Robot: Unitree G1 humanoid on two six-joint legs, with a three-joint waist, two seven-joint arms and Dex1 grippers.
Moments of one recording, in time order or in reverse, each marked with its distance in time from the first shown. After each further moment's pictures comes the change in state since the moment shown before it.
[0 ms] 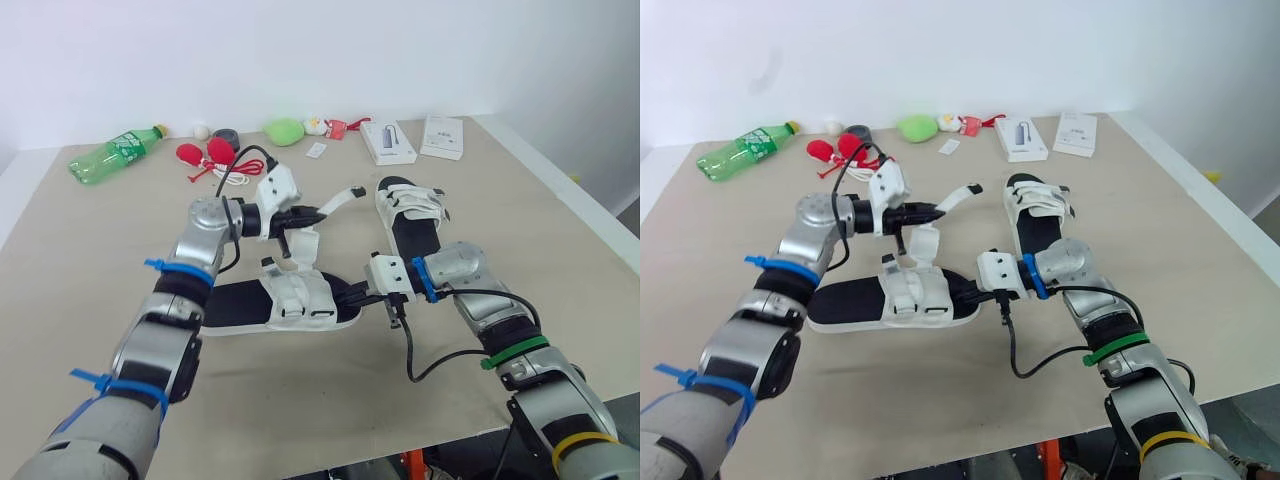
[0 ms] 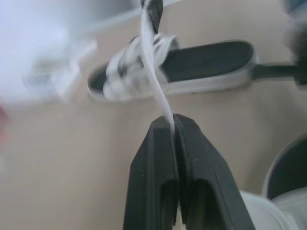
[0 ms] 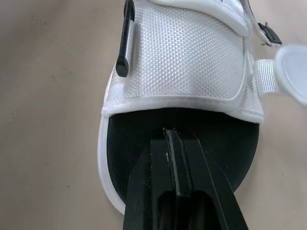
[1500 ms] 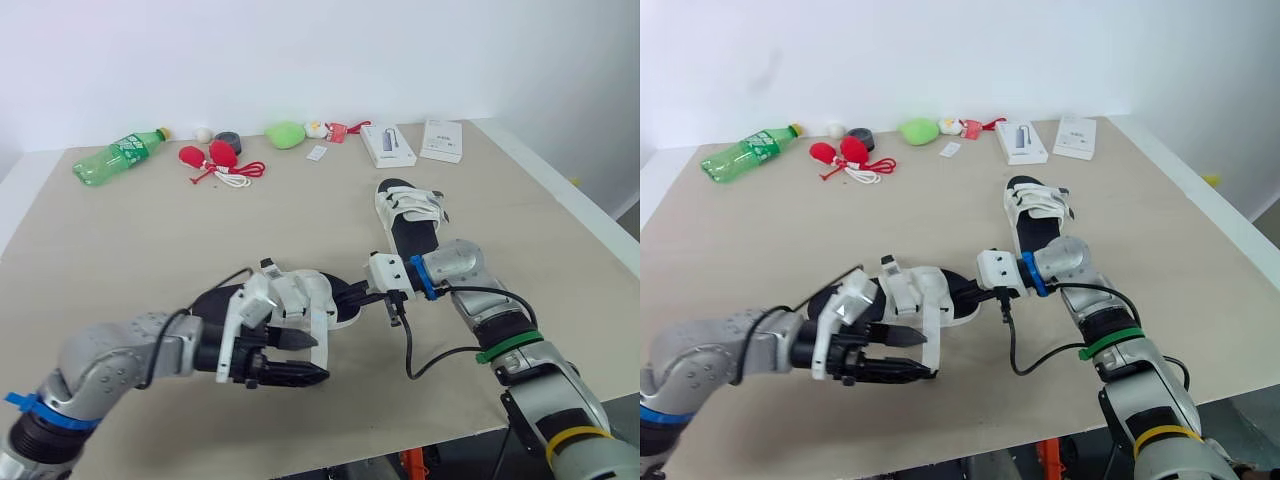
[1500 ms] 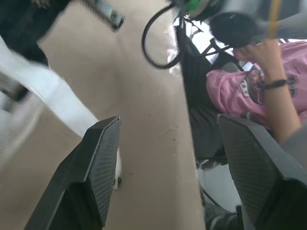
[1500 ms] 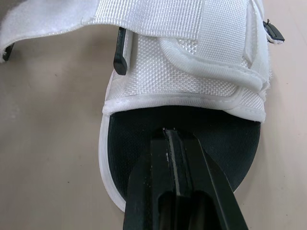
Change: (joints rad) left arm 0.548 0.366 -0.093 -1.033 -1.086 1.435 0.429; right arm -0.024 0.029 -0.006 0.065 -0.018 -0.027 0.043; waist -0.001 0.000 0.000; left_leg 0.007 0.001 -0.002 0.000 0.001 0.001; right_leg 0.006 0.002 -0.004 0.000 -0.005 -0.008
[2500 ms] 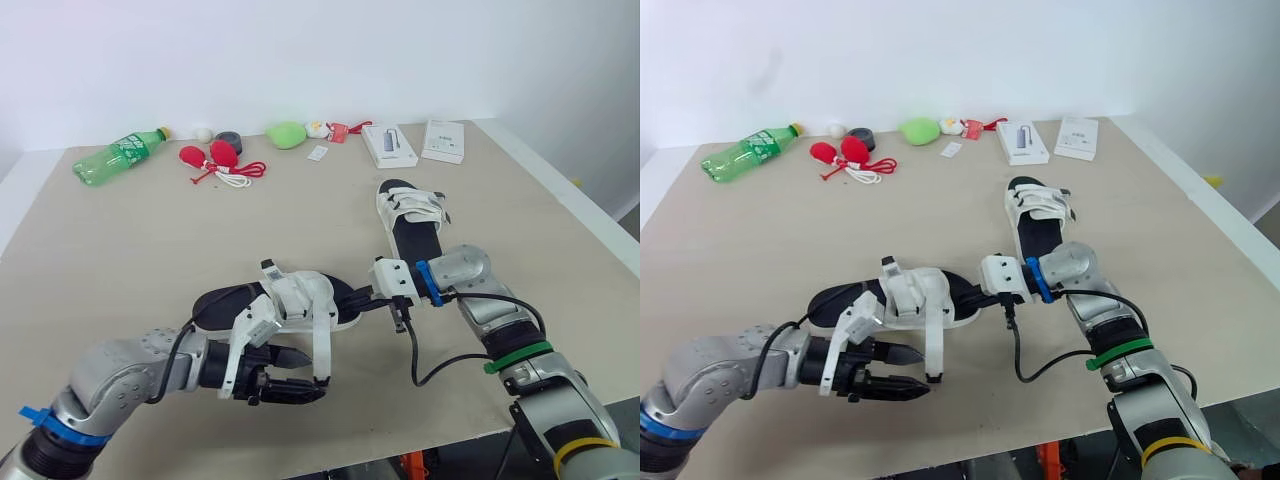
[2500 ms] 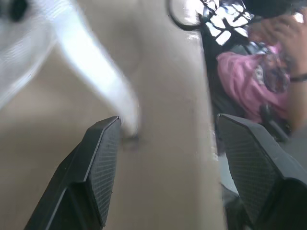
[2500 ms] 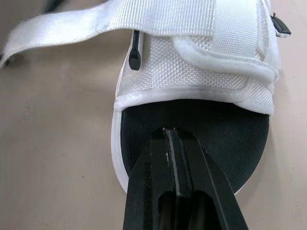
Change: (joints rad) left arm 0.060 -0.042 0.015 0.023 0.154 0.018 -0.073; right arm 0.055 -0.030 -0.022 -0.093 0.000 0.059 -0.004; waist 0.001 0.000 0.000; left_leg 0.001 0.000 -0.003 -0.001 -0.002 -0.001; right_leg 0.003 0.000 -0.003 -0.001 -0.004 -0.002
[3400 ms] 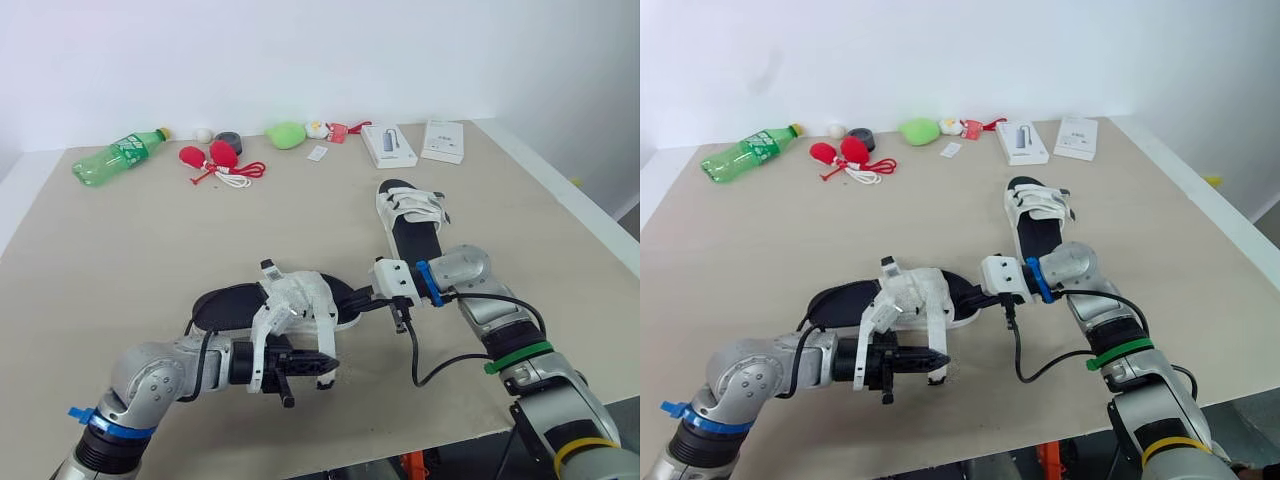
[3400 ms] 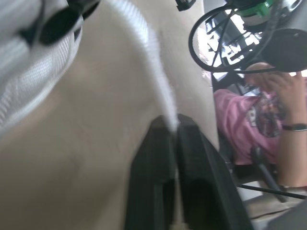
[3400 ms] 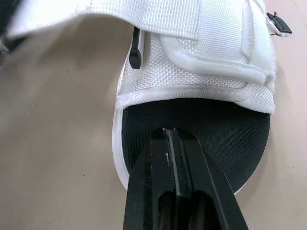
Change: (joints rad) left arm 0.008 -0.202 0.074 0.082 -0.080 0.154 0.129; right arm 0.002 -0.003 0.000 -0.001 0.000 -0.003 0.002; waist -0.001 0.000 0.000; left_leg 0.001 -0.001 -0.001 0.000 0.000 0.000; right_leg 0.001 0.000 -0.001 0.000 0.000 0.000
